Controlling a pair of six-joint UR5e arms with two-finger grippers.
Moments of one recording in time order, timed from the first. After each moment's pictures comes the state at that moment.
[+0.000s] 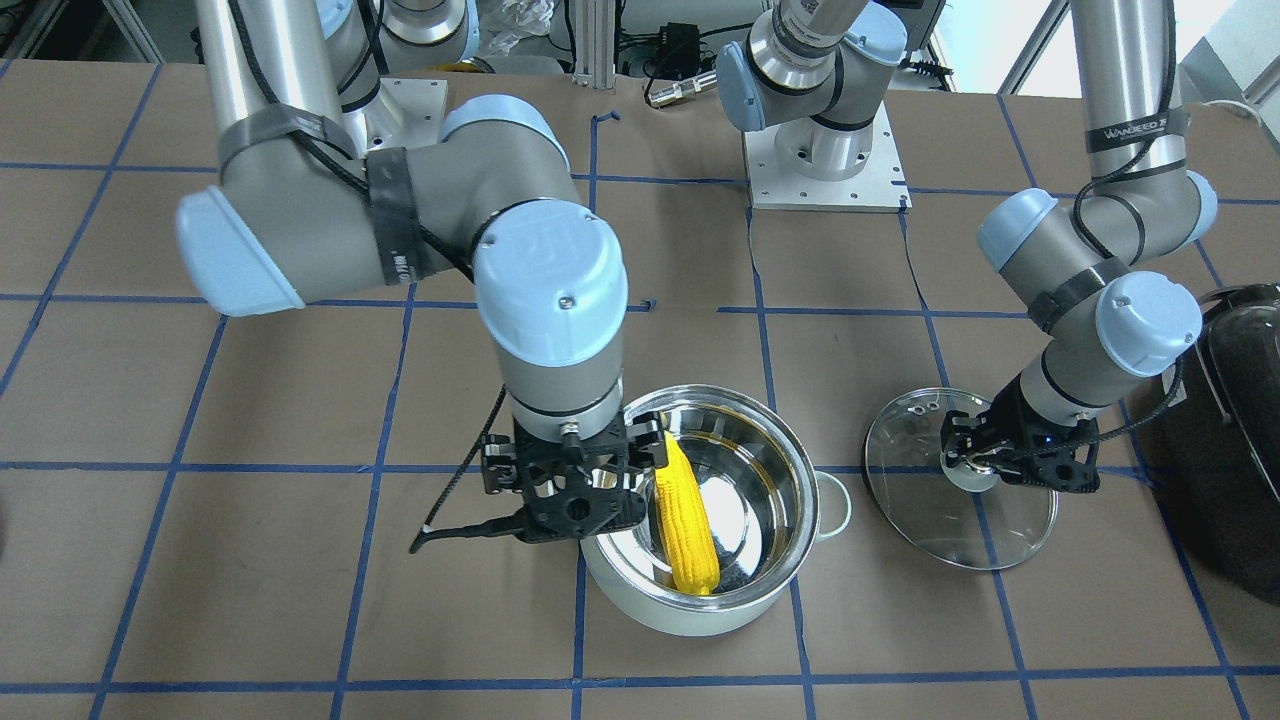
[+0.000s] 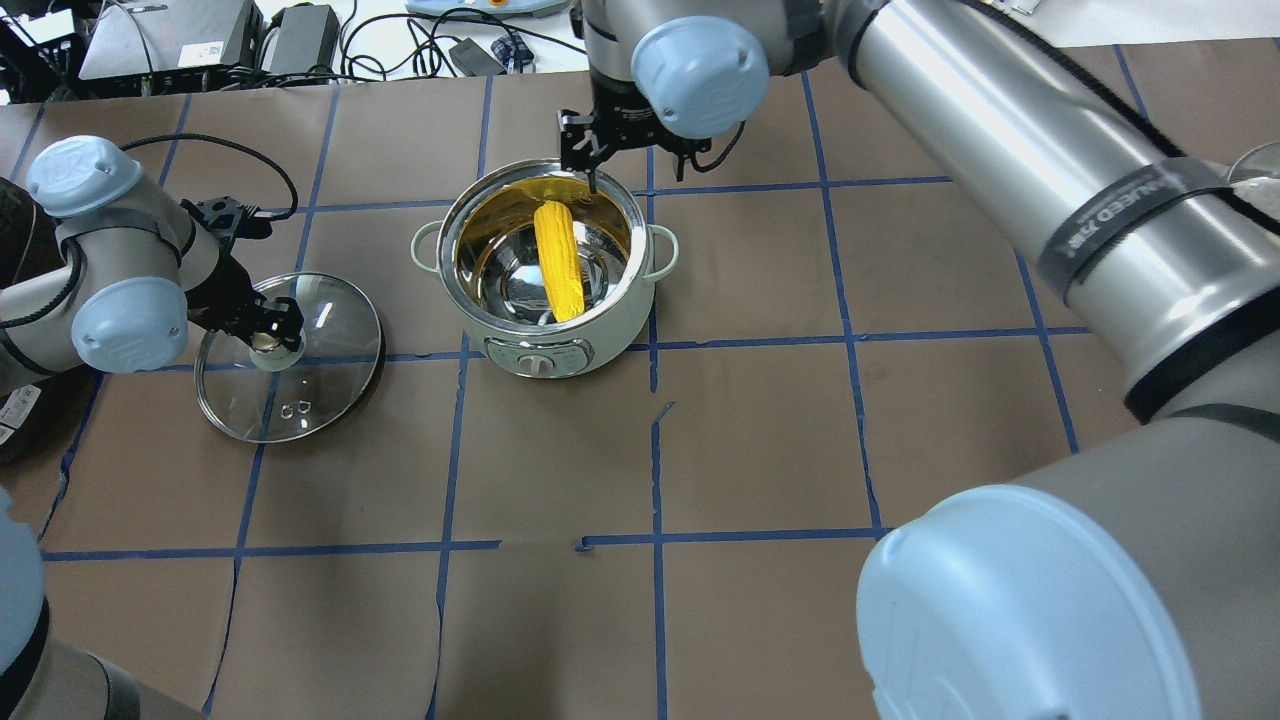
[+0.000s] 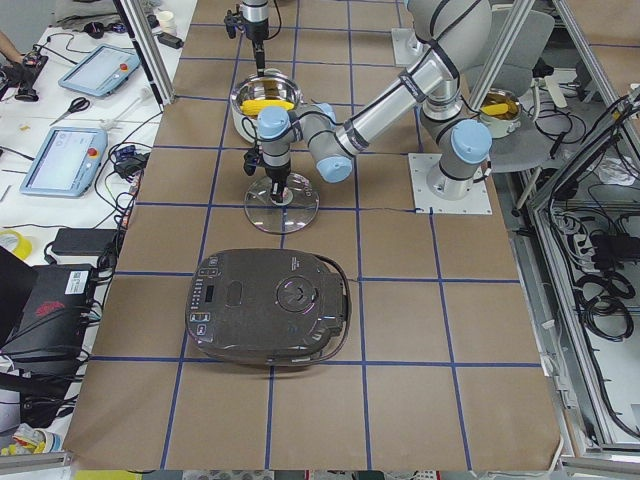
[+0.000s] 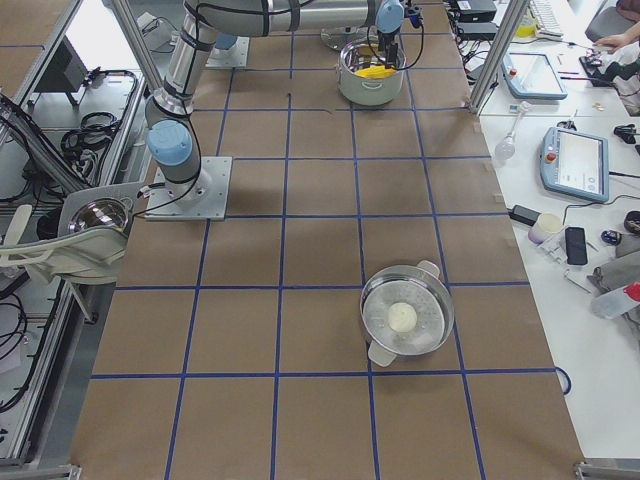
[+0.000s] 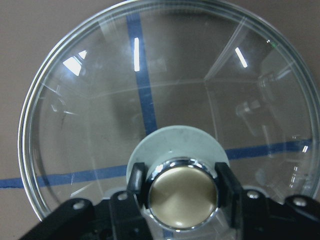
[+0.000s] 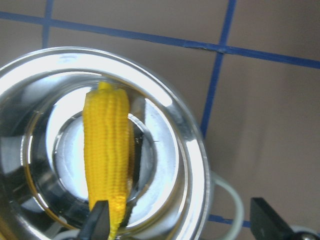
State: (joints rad) left arm -1.18 -1.93 -1.91 -0.86 1.58 0.52; right arm 1.88 -1.01 1.12 -1.71 -1.55 0.19
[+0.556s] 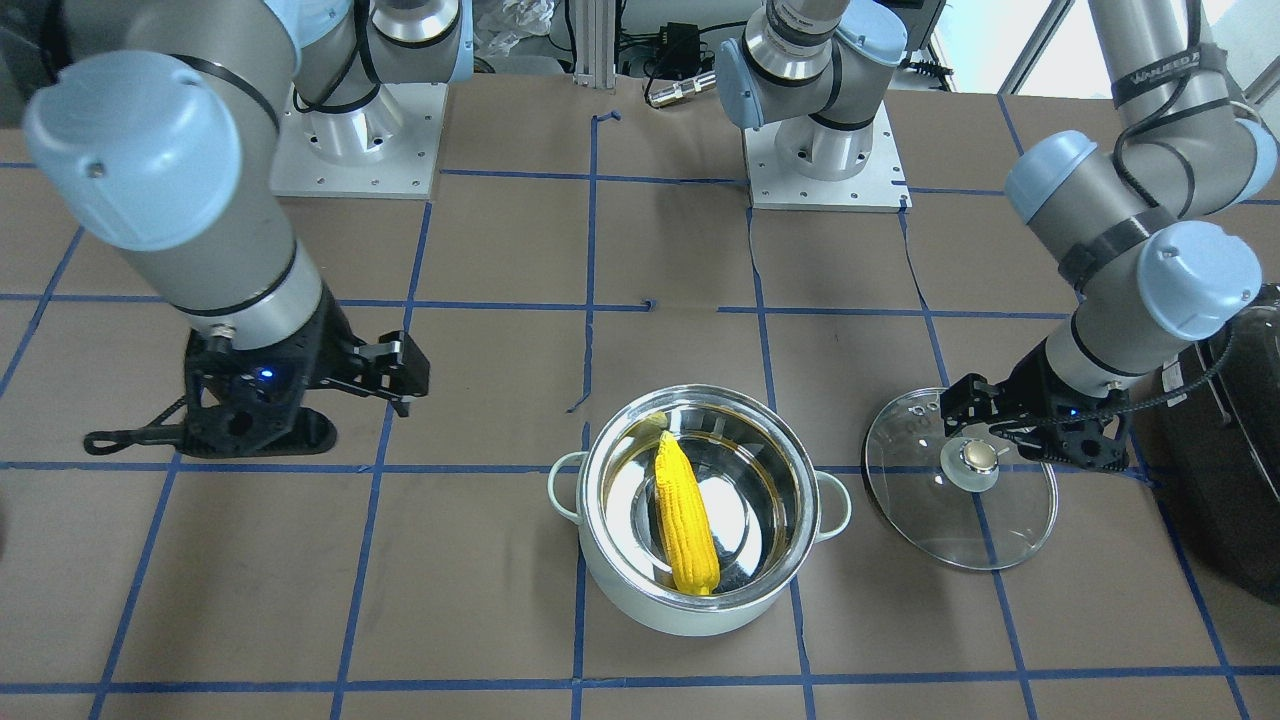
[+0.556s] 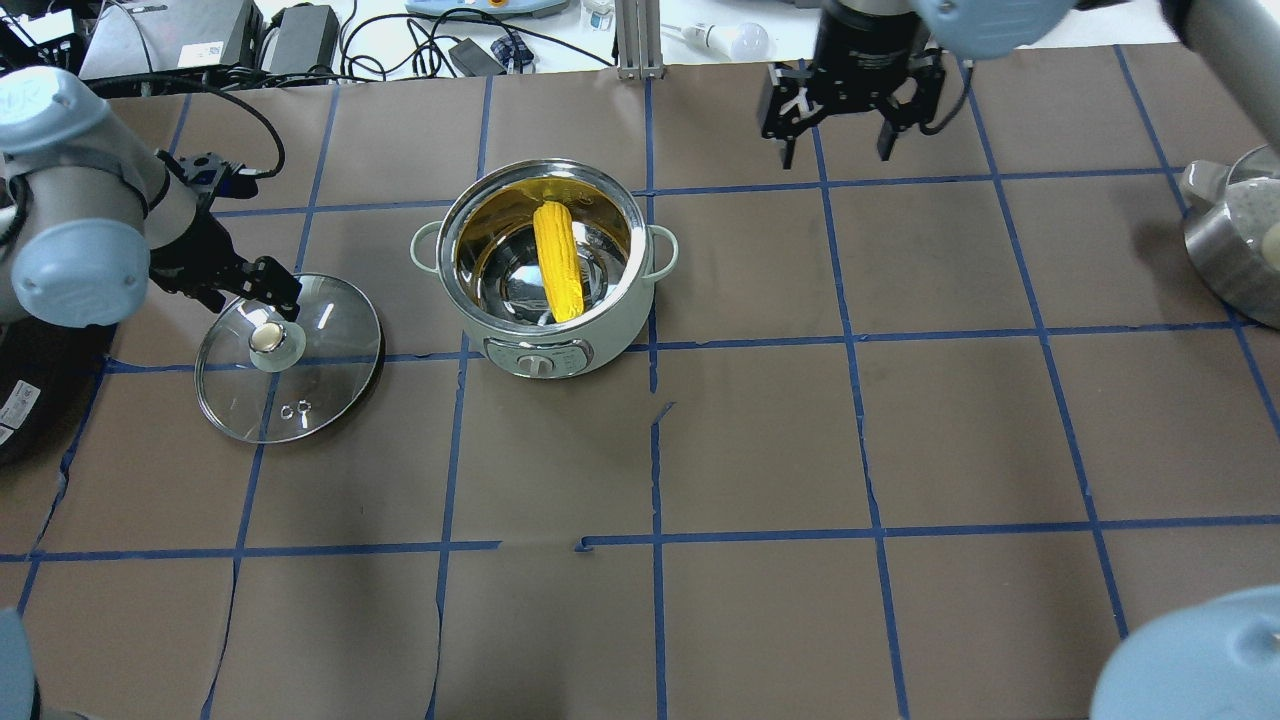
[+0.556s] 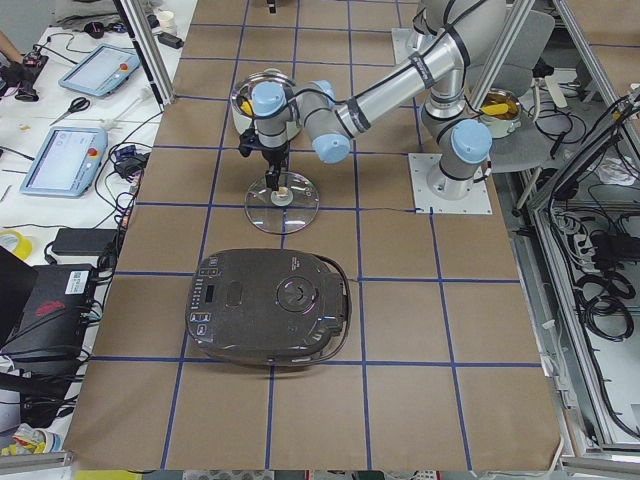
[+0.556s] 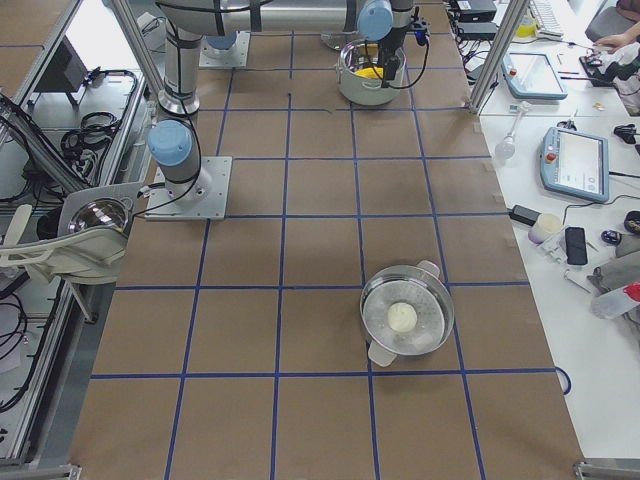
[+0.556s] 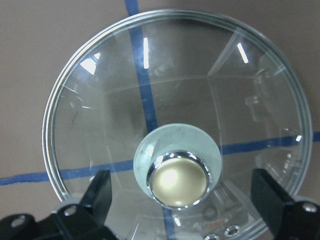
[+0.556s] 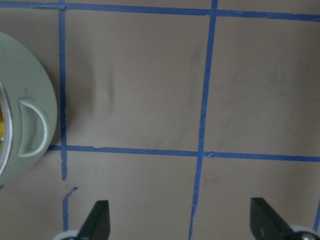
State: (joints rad) left arm -1.25 -1.81 -1.75 -1.20 1.58 0.51; right arm 1.60 -1.29 1.35 -1.60 -1.56 -0.04
